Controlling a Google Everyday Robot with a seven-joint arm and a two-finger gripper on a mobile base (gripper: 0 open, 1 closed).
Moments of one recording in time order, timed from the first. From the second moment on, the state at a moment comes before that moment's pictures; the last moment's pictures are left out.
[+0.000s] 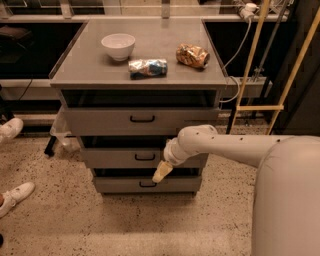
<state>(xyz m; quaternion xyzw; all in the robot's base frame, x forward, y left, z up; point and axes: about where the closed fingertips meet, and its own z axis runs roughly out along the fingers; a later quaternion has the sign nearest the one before) 0.668 -0.019 0.509 -0.57 0.77 0.08 0.27</state>
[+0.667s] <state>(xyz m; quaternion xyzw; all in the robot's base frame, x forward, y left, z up) 0.702 -0.041 0.439 -0.50 0.81 0.08 0.28</state>
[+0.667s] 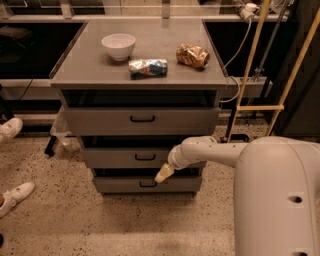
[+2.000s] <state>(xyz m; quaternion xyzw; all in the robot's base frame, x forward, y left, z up) 0.742 -0.051 0.427 -0.45 0.83 0.05 0.33</state>
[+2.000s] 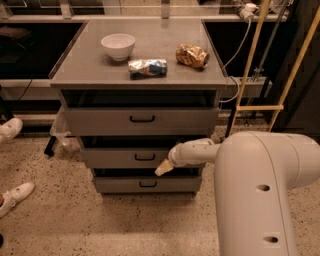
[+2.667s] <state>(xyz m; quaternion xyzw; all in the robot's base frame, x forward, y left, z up) 0.741 -0.043 0.410 -0.45 0.83 0.06 0.31</state>
